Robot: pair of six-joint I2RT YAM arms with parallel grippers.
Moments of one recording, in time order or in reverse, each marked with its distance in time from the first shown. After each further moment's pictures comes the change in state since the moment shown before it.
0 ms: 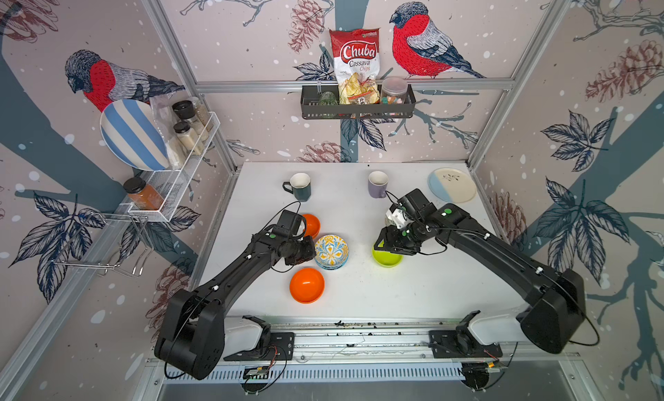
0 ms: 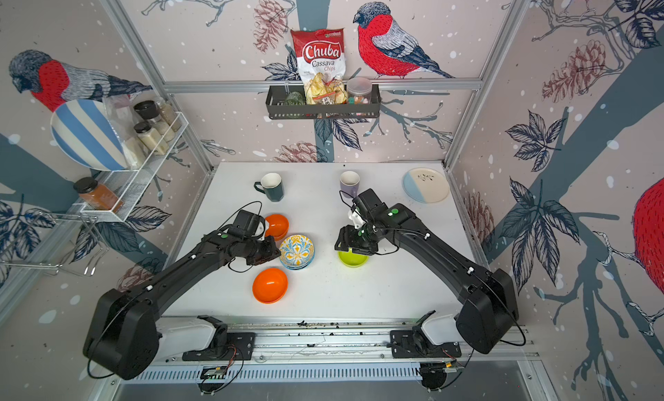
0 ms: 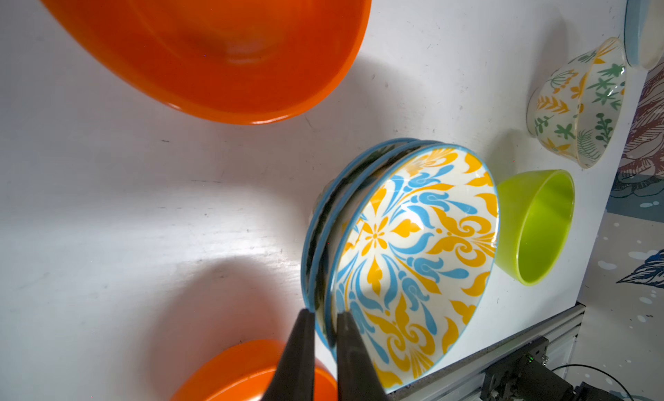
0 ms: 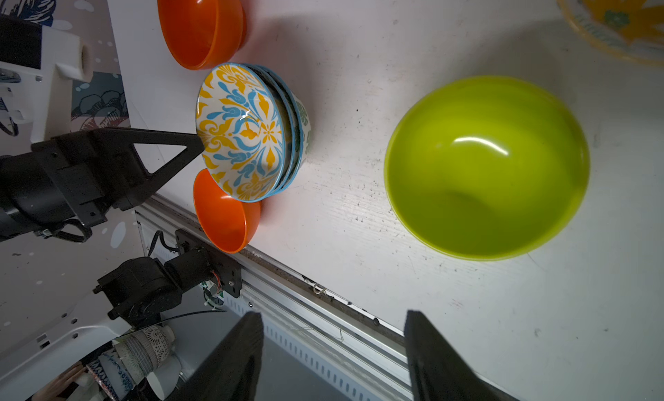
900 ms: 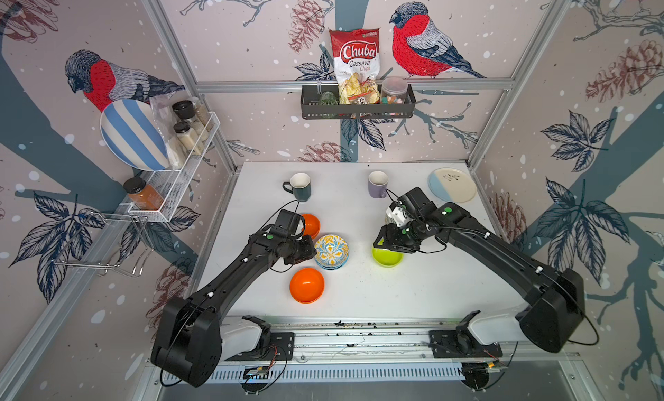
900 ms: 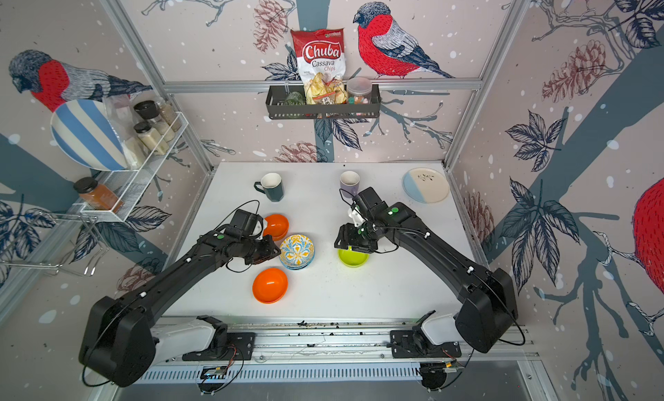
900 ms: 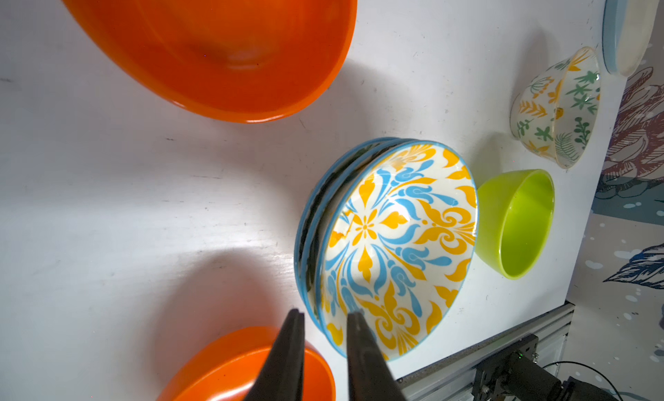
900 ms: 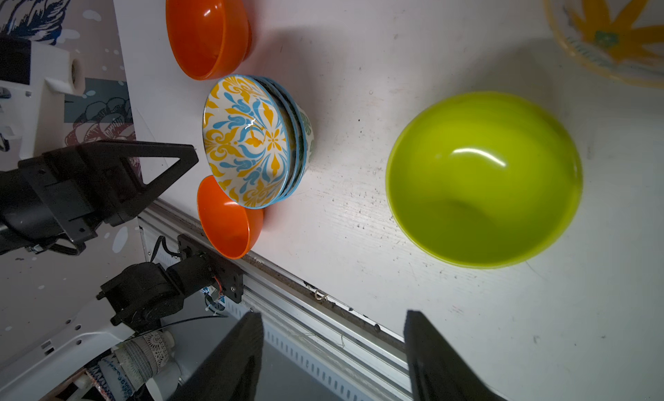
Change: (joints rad) left arm 0.003 -0.044 0.019 -0.036 -0.002 -0.010; right arm -0.021 0.005 0.018 0.005 0.011 -0.001
